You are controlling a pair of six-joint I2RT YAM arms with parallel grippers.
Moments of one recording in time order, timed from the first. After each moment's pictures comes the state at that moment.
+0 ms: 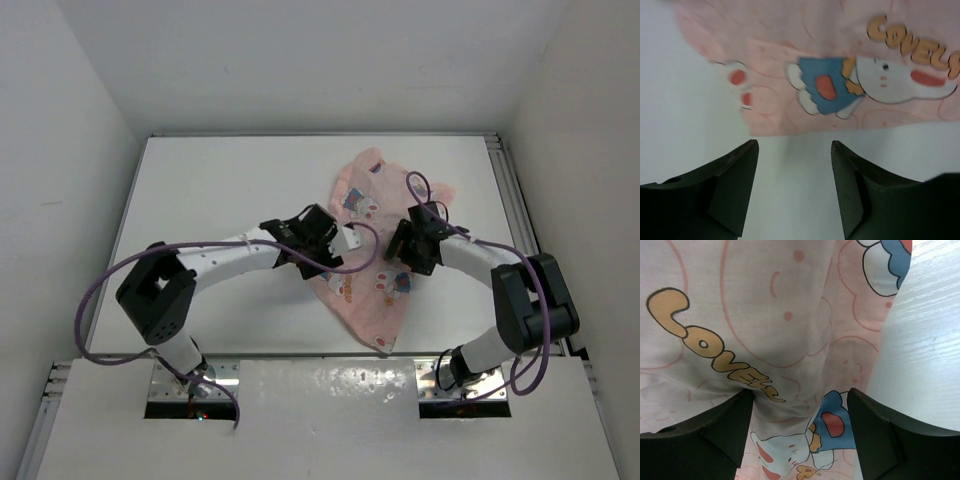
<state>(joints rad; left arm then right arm) -0.81 1.63 1.20 -0.53 -0.07 0.54 0.28 1.53 0.73 -0.28 0.05 0.70</state>
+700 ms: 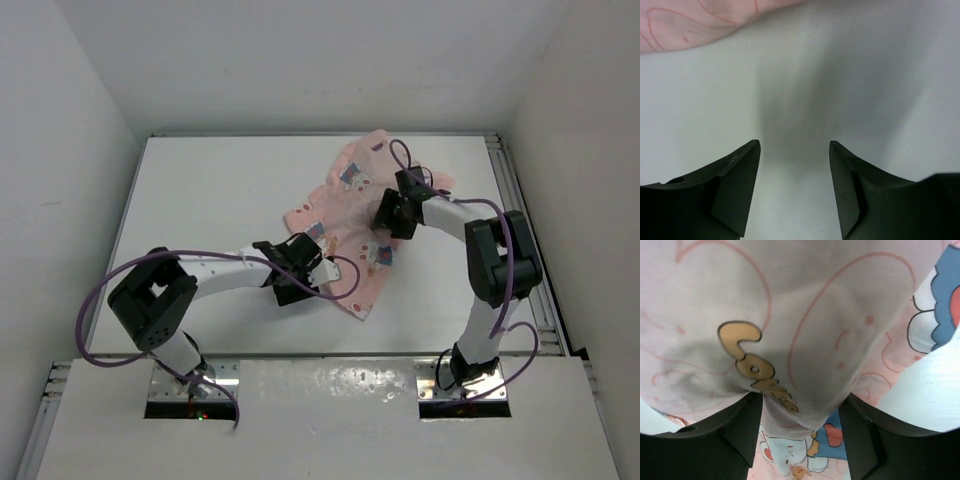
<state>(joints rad) -0.81 1.60 0.86 -0.49 -0.09 0.57 0.25 1.86 1.11 -0.30 -0.06 0.63</state>
